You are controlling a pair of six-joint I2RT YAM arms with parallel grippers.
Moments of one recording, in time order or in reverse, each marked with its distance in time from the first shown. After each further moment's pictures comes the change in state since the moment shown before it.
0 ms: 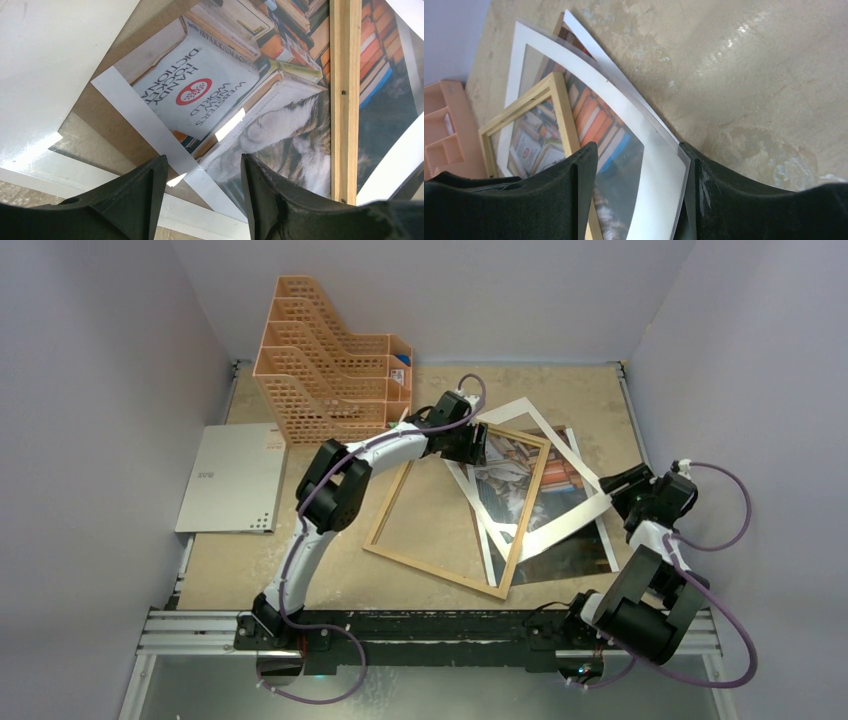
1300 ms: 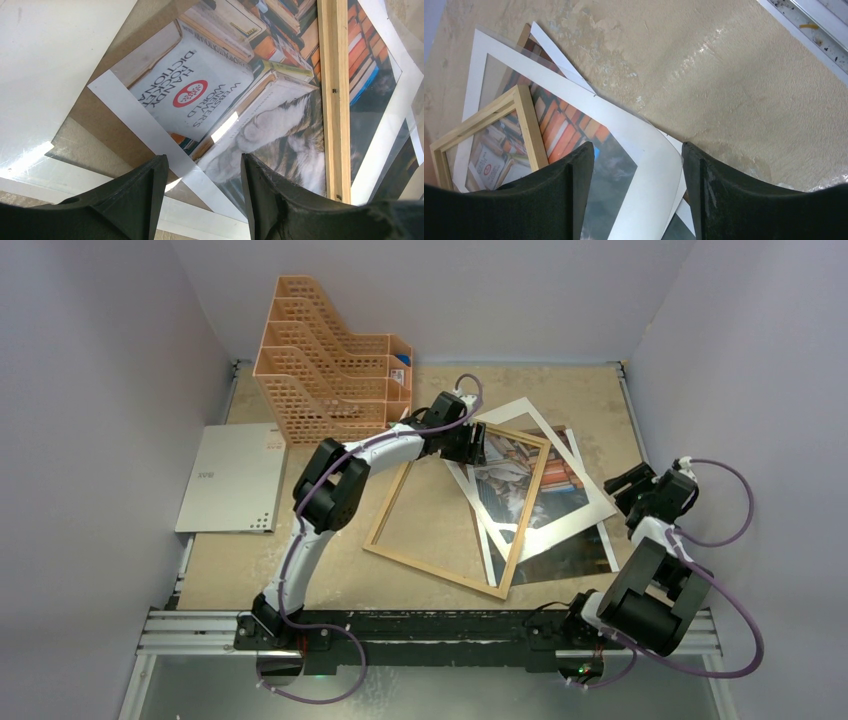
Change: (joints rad) left arm 0.013 -0.013 -0.051 0.068 0.063 0.000; right arm 0.000 0.047 0.026 -0.010 0.109 -0.097
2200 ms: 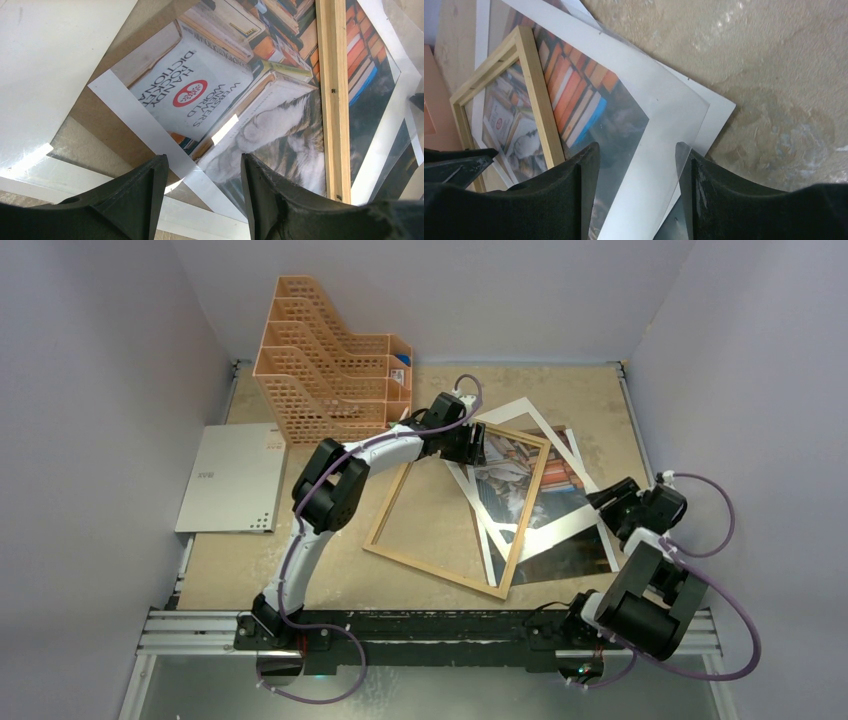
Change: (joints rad) left arm 0.000 -0.011 -0.026 0.029 0.003 -0.003; right arm 0.001 -0.020 -0.105 0.018 -0.151 0.028
